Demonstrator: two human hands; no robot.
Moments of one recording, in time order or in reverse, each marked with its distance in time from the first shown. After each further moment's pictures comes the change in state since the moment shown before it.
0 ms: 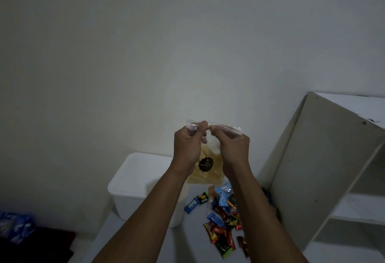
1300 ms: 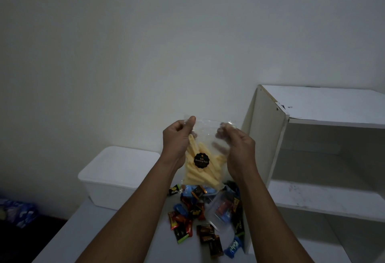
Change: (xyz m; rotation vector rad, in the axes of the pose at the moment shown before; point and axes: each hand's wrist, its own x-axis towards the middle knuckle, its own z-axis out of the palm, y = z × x) left_hand -0.063 -0.028 0.168 -0.055 0.098 -0.095; right_hand 0.036 -0.033 -0.224 0.245 -0.104 0.127
